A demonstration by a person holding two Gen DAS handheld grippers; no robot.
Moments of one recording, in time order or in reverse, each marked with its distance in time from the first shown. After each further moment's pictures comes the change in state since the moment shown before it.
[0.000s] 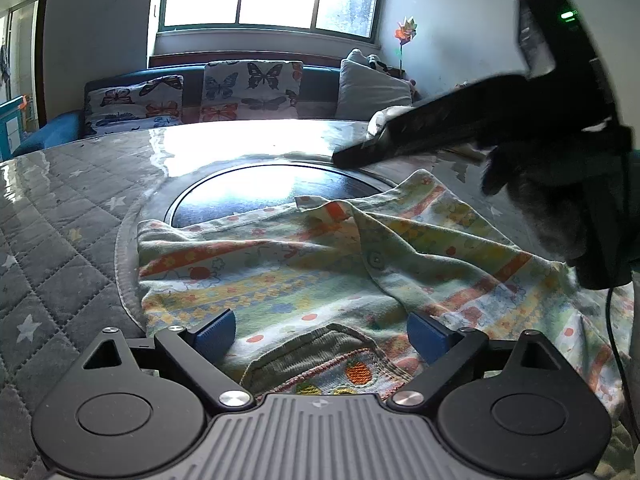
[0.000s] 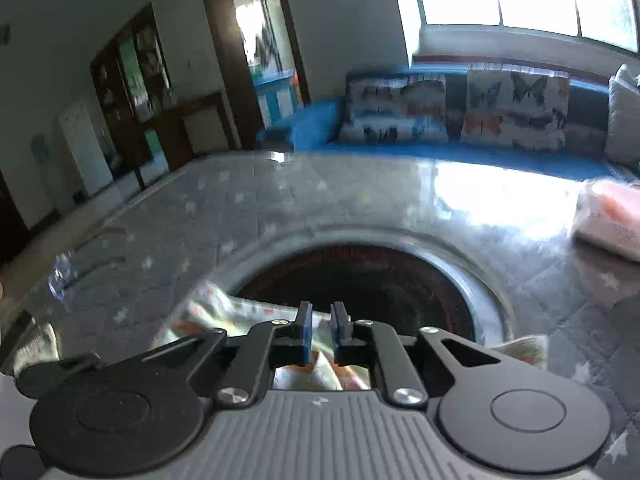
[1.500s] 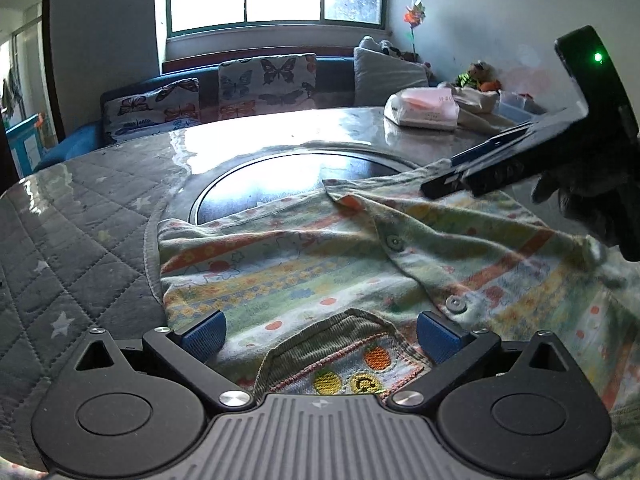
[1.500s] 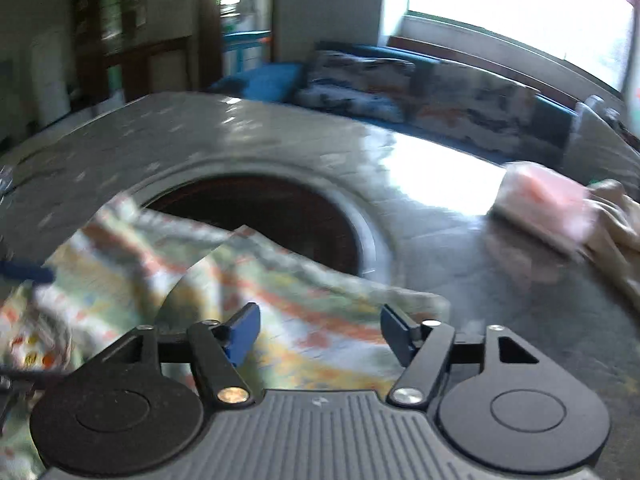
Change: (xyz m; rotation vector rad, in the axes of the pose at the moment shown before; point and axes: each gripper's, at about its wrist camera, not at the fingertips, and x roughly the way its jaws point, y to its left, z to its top) left arm -0.007 -0.007 -0.006 0.085 0.035 0.102; right arm -0.017 -0.027 -0.041 -0.189 0.085 -0.204
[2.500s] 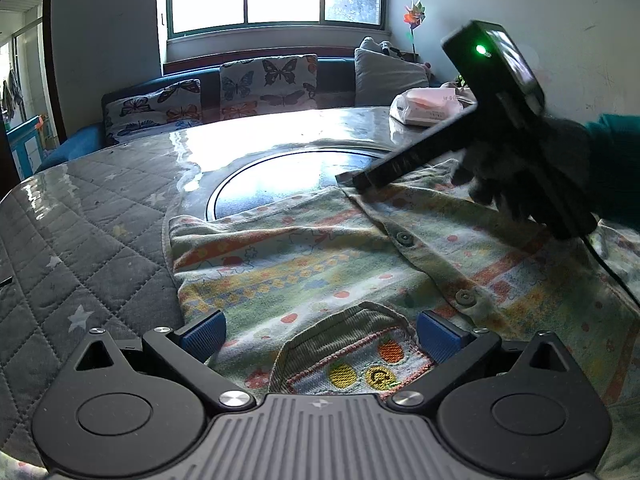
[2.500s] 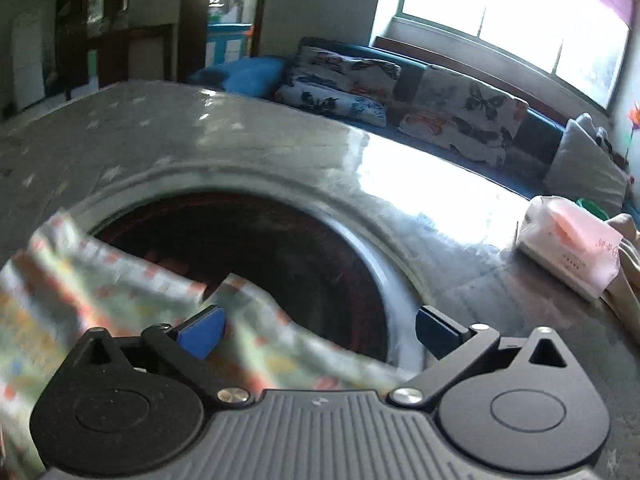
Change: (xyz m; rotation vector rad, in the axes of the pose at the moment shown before) left arm -0.003 0.013 -0.005 -0.010 -0.008 -0.004; right arm 0.069 0.015 0.046 0.002 -0.008 -0.100
